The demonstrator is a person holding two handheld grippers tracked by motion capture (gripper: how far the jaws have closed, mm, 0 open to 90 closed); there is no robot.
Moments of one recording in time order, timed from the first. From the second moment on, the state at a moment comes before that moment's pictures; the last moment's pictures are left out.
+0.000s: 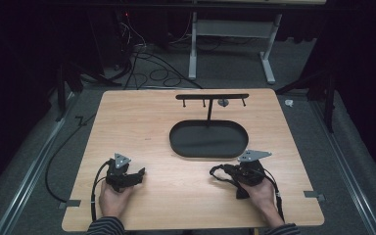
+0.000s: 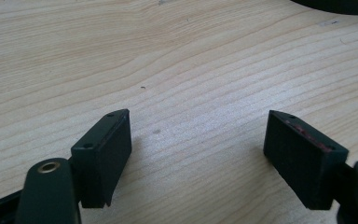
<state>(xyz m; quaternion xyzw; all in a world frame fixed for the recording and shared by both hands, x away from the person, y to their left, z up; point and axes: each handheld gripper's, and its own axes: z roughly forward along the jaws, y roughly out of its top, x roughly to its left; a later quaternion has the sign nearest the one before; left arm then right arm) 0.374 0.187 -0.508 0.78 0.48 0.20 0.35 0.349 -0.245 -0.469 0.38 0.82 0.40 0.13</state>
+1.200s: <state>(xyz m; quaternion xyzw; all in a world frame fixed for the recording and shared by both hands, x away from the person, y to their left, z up) 0.373 0.188 -0.508 0.78 0.48 0.20 0.35 0.381 -0.267 -0.393 0.41 0.76 0.44 0.23</state>
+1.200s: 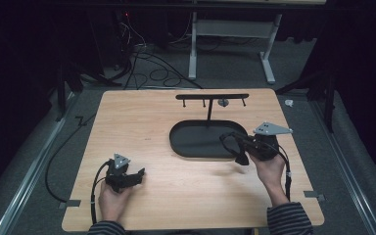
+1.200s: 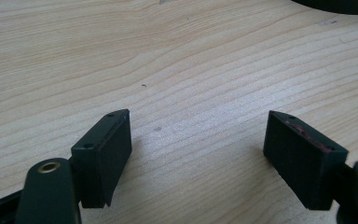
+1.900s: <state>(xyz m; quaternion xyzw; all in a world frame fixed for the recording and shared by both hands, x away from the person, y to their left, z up) 0.374 0.188 -0.508 0.78 0.48 0.20 0.35 0.409 -0.303 -0.362 0.45 0.72 0.45 0.27</state>
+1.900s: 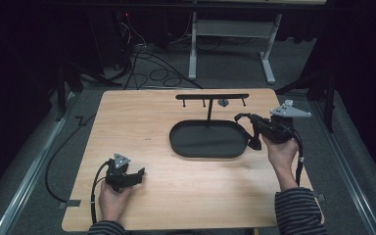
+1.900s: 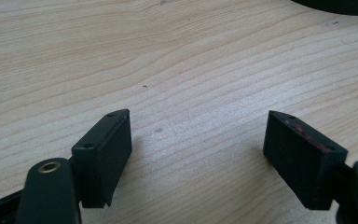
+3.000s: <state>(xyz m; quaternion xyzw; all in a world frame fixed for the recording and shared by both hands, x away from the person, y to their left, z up) 0.374 0.188 -0.508 0.78 0.49 0.20 0.35 0.472 -0.306 -0.366 0.51 0.69 0.43 0.27</state>
